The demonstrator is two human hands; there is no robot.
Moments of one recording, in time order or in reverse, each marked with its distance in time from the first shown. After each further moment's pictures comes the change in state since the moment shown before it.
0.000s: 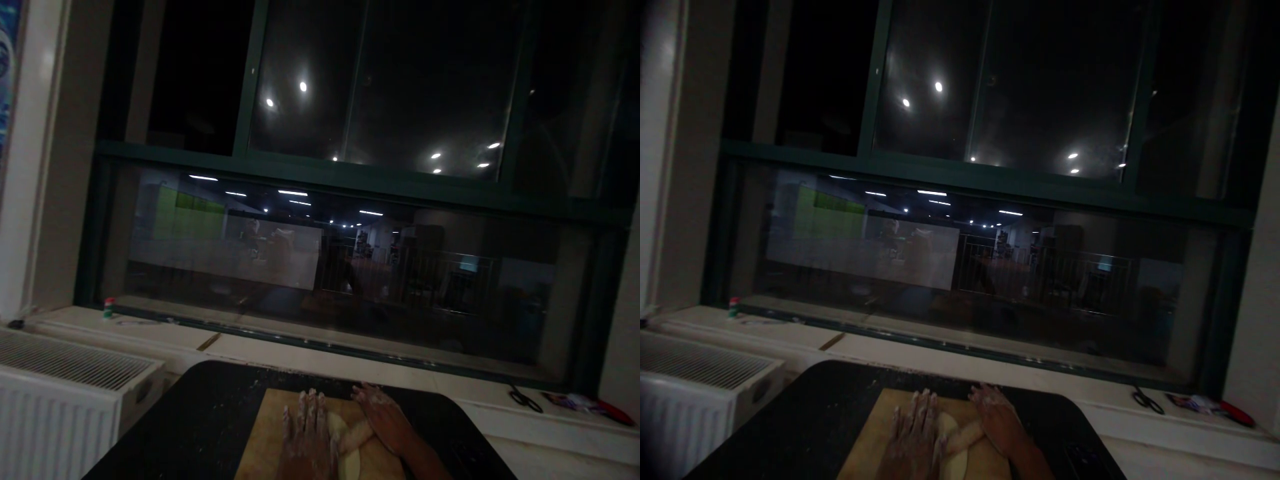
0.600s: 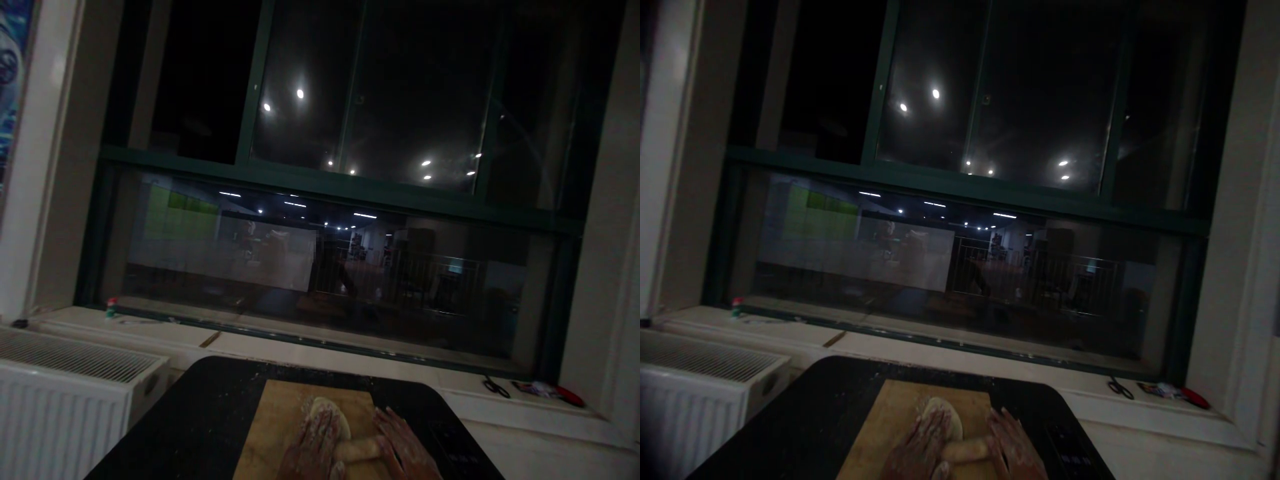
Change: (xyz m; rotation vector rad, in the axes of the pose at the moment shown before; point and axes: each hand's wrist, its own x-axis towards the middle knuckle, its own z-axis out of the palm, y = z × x) left_hand -0.018 0.021 -0.018 -0.092 0.413 0.156; right_hand -0.107 -0.023 -0.038 -0.114 0.271 0.012
